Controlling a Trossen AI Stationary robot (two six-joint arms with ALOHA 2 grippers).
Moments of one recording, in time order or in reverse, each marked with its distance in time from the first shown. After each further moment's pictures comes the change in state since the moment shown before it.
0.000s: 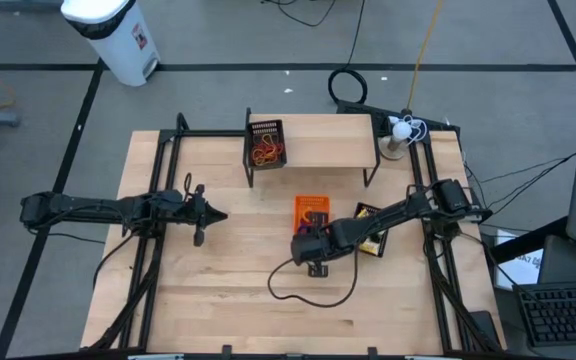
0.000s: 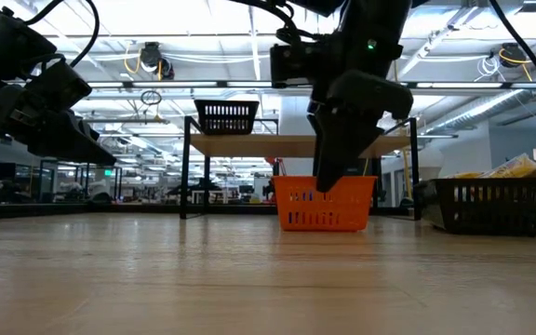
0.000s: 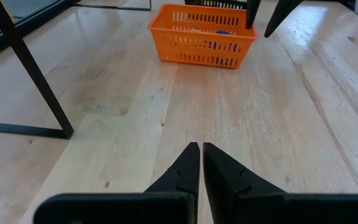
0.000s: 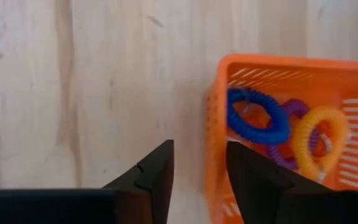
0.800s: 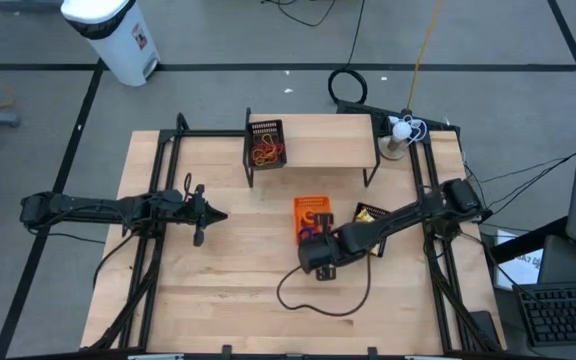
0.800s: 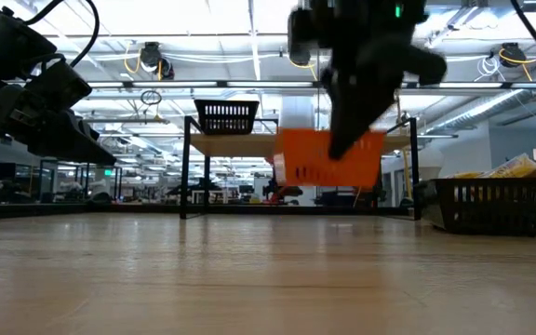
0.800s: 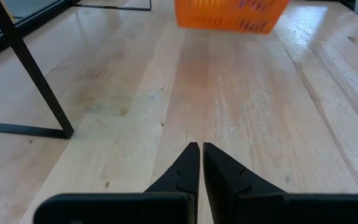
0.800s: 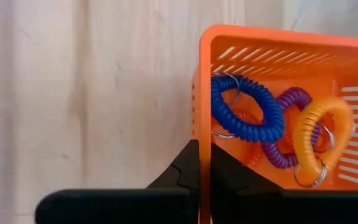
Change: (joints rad) left arm 0.000 0.000 0.000 0.000 0.000 0.000; right arm 0.068 -0.075 0.017 -0.088 0.089 -0.033
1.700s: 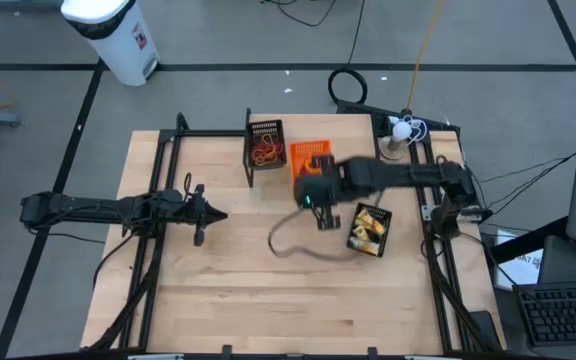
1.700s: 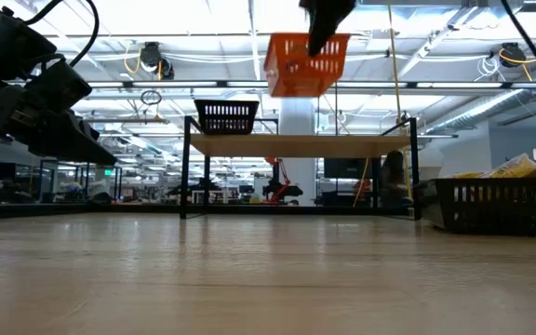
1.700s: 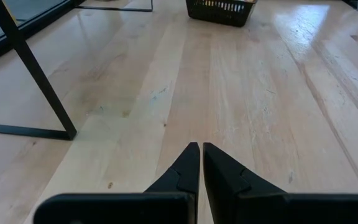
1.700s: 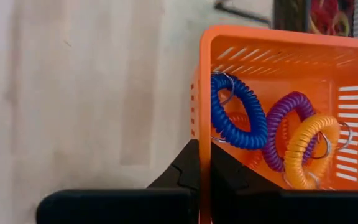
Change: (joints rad) left arm 0.000 0.000 0.000 0.001 -0.007 0.010; right arm -0.278 -0.013 0.586 -0.549 -0.022 -0.336
